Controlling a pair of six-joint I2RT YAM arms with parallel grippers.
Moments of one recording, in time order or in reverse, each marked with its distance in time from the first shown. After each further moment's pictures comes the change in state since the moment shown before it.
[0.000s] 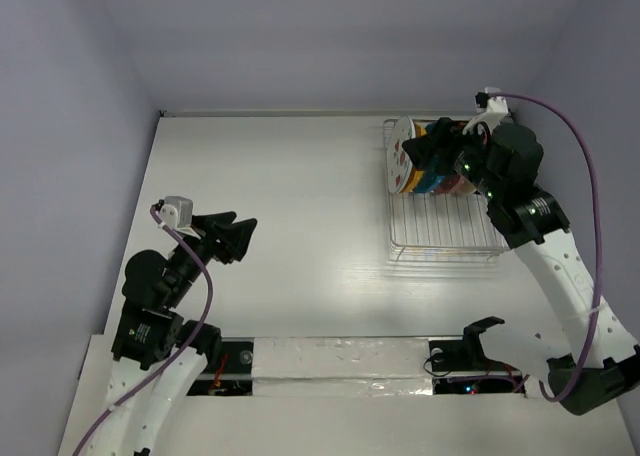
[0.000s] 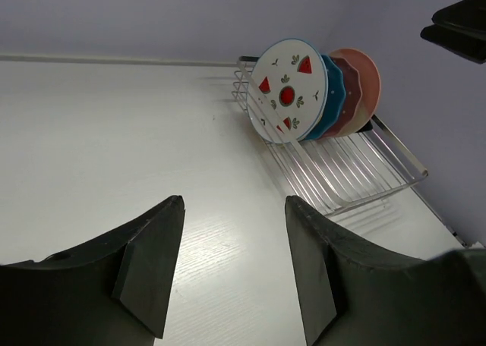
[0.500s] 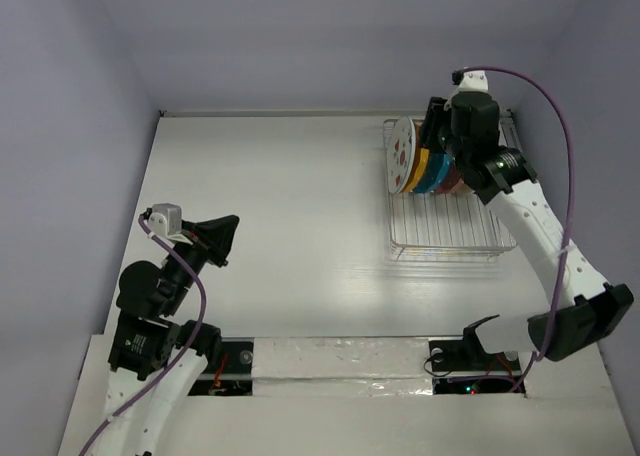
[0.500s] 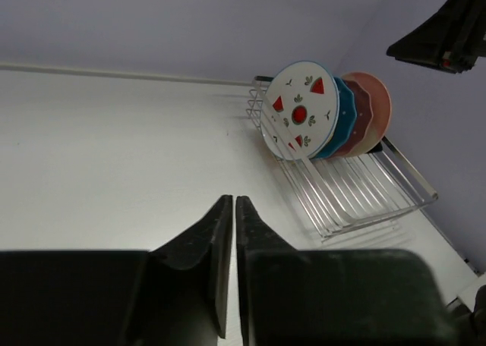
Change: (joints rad) left arm 0.000 -0.051 0.006 -0.023 -0.070 -0.010; right arm 0.047 0.283 0.226 -0.166 0.414 -0.131
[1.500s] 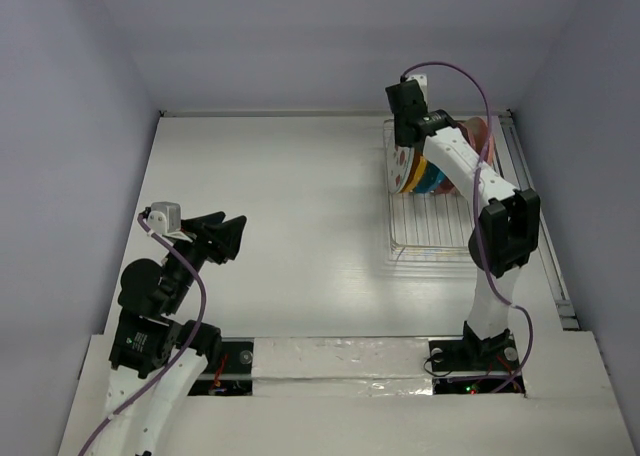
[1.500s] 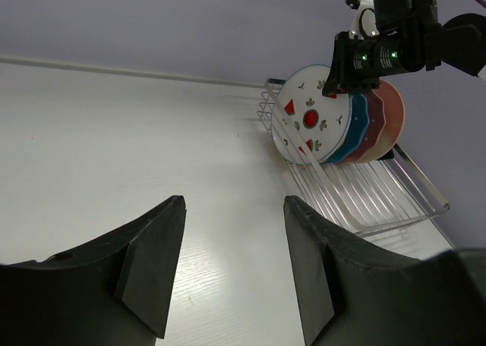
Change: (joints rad) left arm 0.001 0.010 -0.004 0.000 -0.048 -0.005; right arm 0.011 0.618 0.367 -0.157 0.278 -0.075
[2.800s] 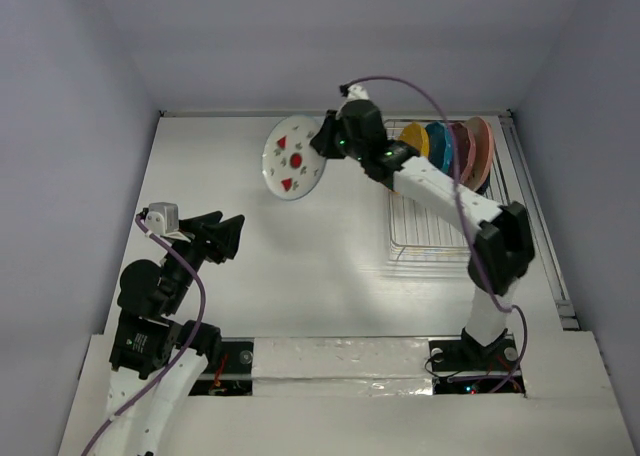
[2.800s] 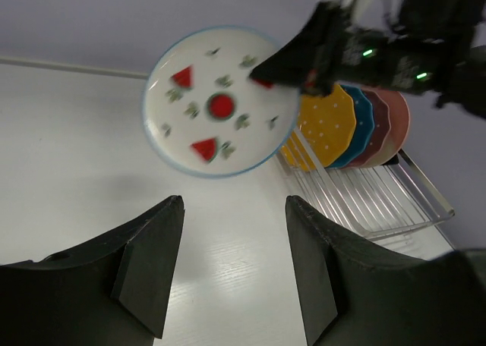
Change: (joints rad) left arm 0.018 -0.005 0.000 0.000 -0.005 -0.001; right arm 0.258 -0.157 -0.185 0.477 -0.461 0.310
